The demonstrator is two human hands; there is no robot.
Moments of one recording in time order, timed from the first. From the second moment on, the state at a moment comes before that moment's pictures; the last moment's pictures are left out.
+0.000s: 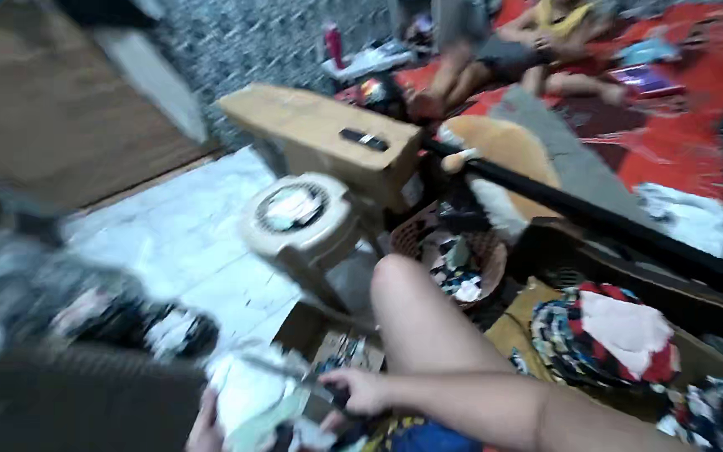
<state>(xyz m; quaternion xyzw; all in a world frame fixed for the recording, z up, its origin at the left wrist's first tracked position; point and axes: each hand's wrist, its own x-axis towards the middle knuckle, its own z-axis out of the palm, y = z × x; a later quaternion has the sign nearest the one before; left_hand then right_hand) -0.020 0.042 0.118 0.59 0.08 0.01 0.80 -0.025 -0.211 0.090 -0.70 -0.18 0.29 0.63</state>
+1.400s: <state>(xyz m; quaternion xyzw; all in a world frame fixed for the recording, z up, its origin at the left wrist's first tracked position) -0.003 0.024 0.083 0.21 0.00 0.08 0.97 -0.017 -0.203 0.074 -0.64 -0.16 0.30 0.69</state>
